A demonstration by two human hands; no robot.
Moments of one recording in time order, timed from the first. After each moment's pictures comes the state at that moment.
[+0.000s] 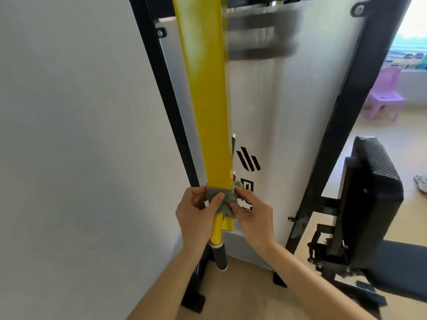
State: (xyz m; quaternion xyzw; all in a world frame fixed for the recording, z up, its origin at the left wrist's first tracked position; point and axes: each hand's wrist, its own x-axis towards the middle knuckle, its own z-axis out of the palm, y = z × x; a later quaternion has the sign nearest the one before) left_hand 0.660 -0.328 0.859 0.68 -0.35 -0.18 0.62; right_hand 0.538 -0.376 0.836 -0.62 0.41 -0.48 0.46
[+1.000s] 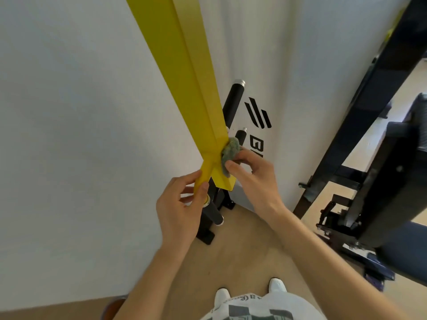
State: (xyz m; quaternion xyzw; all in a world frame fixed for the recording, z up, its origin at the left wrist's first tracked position) left_hand 0.605 -0.278 0.846 0.77 -0.39 -0.03 0.50; right_hand 0.494 -0.409 0.838 -0.59 0.35 -0.39 0.62
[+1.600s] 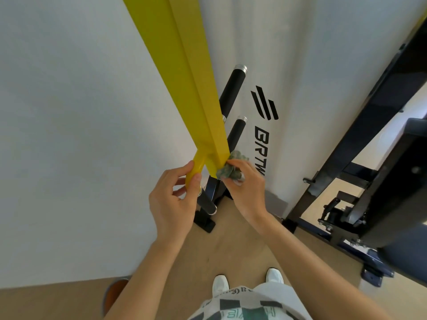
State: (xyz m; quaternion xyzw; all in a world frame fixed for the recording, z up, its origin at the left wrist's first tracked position) left_hand 0.611 -0.279 0.834 0.78 -0.38 0.02 0.50; right_hand 0.517 -0.404 0.752 -0.69 0.35 -0.40 0.49
